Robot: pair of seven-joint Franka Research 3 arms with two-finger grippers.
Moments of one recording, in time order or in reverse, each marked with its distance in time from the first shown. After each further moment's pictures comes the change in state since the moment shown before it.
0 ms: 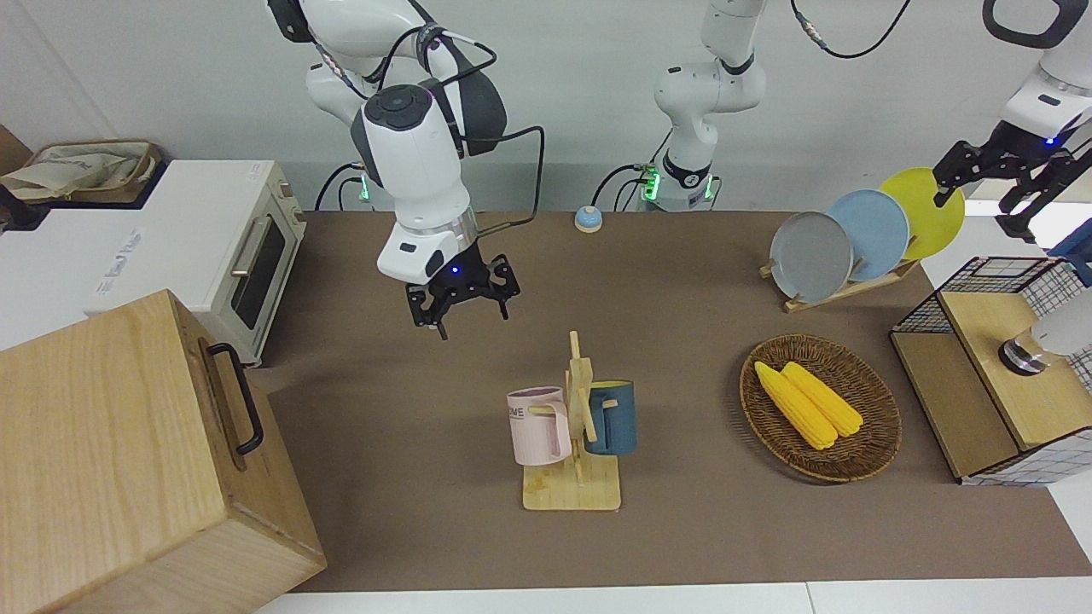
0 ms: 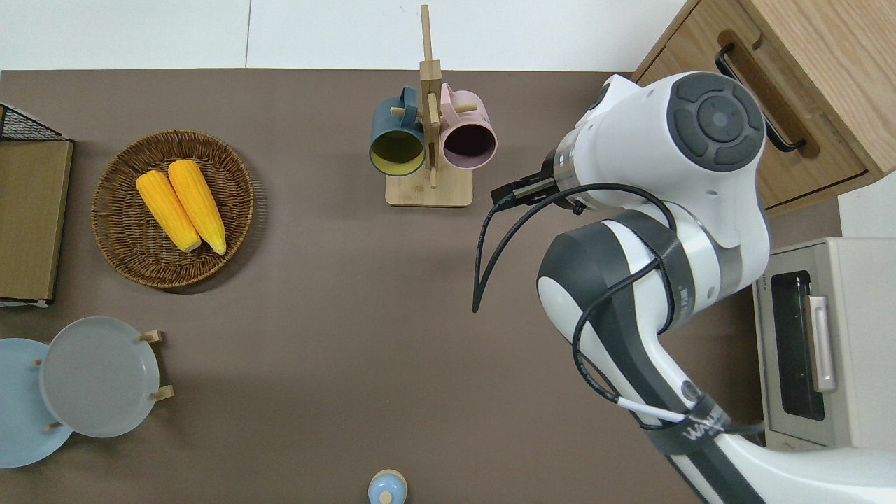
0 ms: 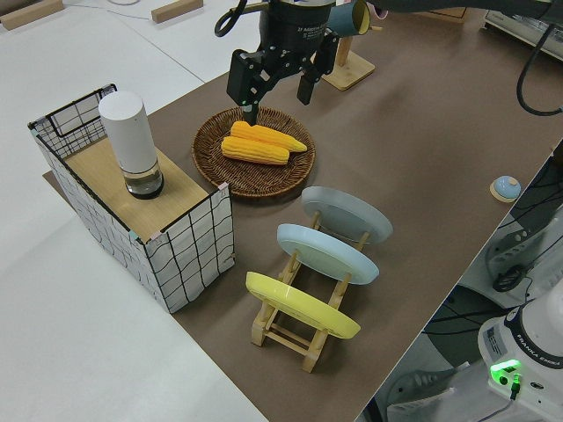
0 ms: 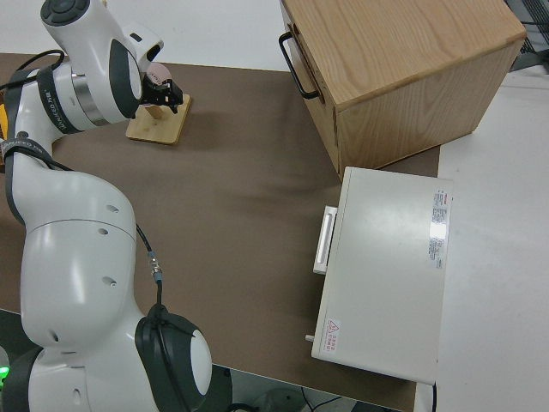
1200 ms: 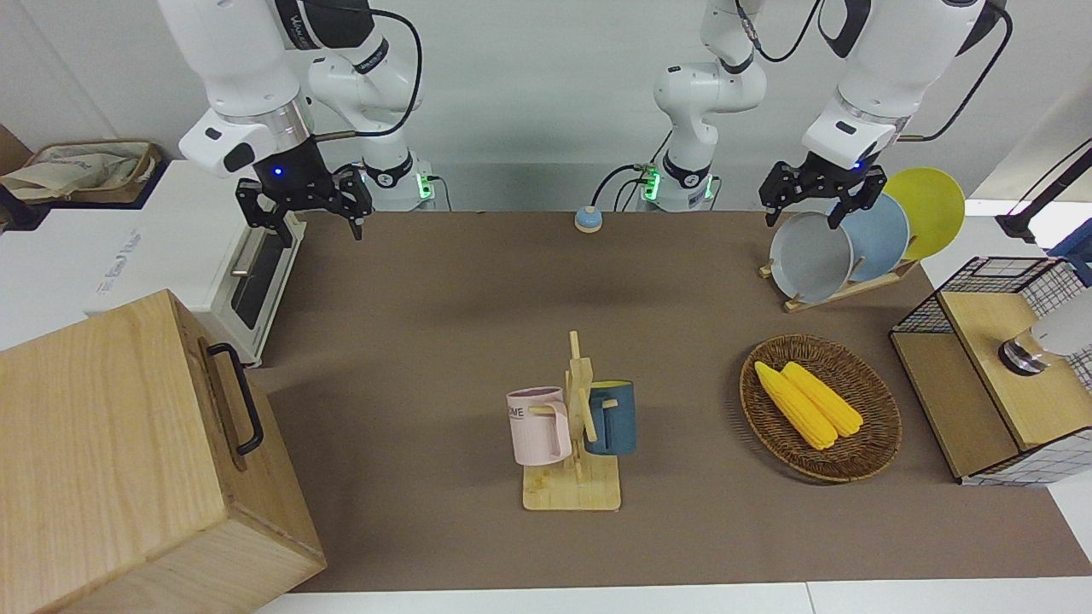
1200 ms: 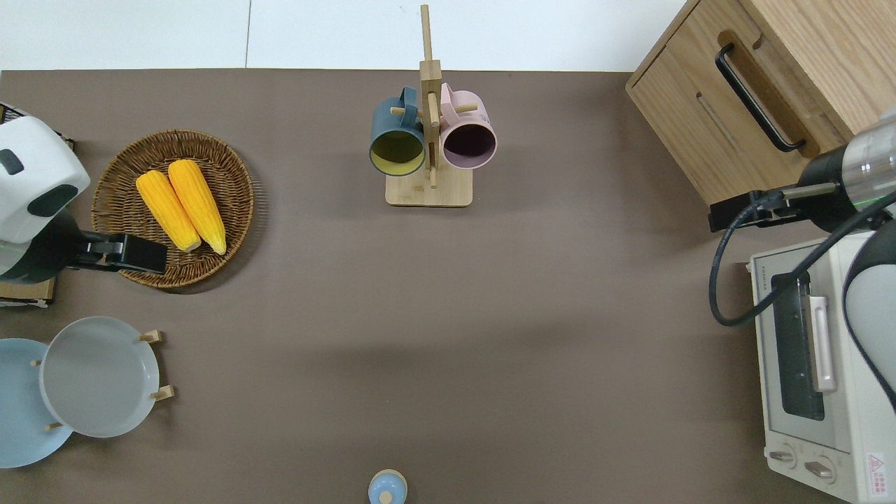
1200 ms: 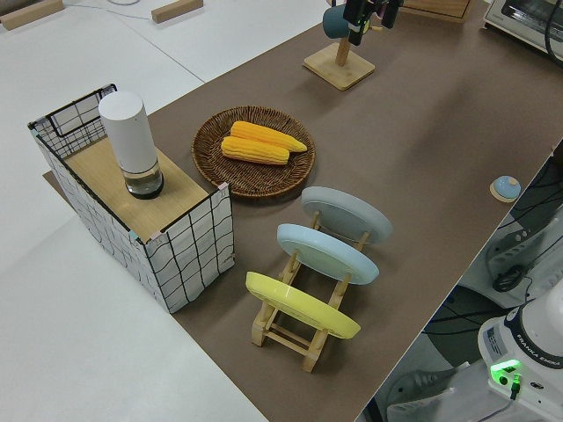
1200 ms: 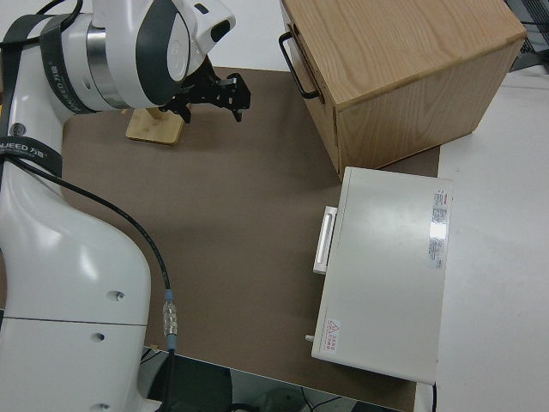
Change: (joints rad) left arm -0.032 -0.035 -0.475 -0.031 0.002 -0.078 -0.637; right arm -0.258 -0.249 -0.002 0.022 0.009 -0.439 -0.091
